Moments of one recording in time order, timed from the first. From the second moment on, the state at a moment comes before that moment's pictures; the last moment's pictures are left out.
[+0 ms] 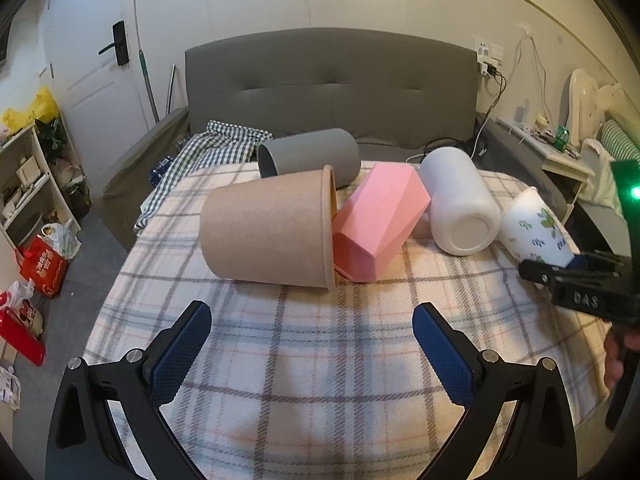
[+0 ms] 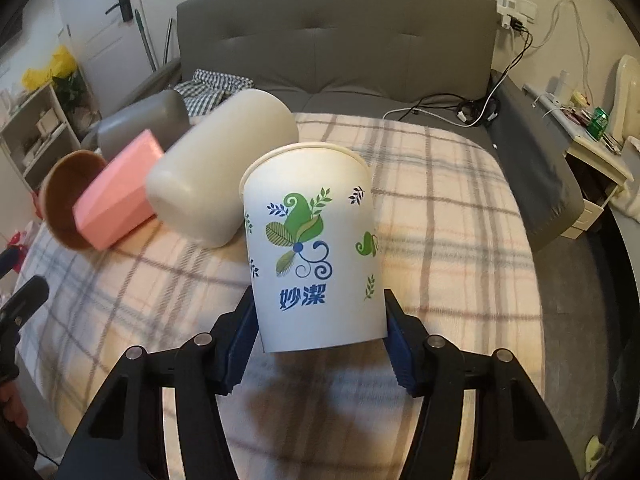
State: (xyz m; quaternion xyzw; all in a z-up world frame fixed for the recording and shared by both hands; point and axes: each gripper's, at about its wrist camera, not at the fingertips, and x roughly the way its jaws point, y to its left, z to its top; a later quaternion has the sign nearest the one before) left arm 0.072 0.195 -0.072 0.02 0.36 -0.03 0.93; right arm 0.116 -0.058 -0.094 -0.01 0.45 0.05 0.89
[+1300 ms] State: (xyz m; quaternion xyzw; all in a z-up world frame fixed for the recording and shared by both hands) left arm 0.029 0.253 -0.040 0.00 0.34 0.01 0.94; right arm 0.003 0.060 -0.069 0.04 0.43 0.06 0.90
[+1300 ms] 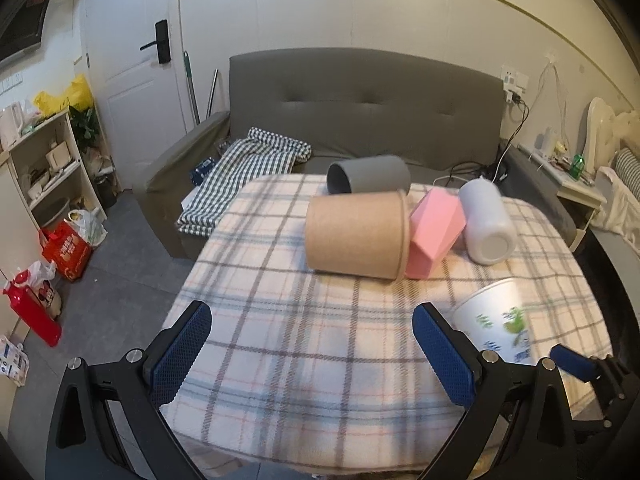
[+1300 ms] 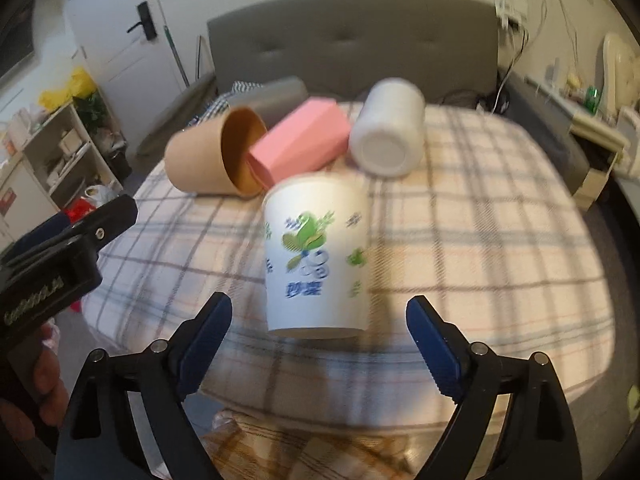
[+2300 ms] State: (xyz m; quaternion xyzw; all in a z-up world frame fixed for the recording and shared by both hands) left arm 0.025 0.126 -0.105 0.00 0.45 -0.09 0.89; right arm -0.028 -0.075 -0.084 0.07 0.38 -0.06 0.92
